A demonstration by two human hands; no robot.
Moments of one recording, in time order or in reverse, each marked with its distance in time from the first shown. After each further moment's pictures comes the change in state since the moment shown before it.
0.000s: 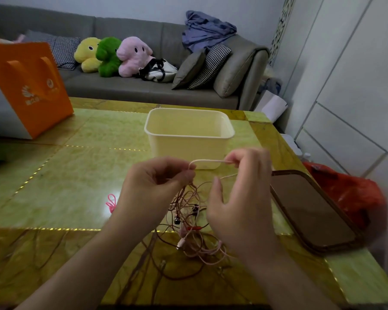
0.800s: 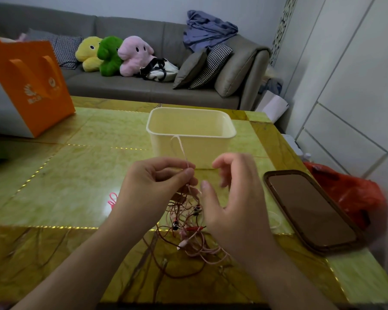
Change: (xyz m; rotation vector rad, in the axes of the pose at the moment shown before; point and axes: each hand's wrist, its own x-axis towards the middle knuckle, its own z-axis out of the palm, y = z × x) left_hand -0.003 0.008 -0.003 -0.086 -0.026 -0.143; right_hand -0.005 -0.001 0.002 0.175 -0.138 0.026
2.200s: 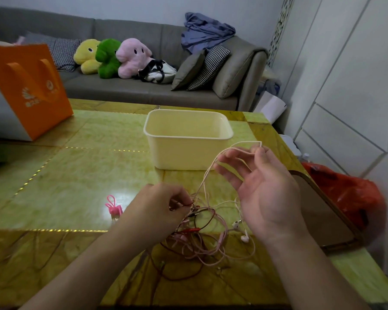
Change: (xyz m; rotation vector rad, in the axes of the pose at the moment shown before) left_hand -0.002 -0.025 -0.006 0.789 -0.217 0.080; right_hand 0.029 0.020 -0.026 1.204 0.073 0.587
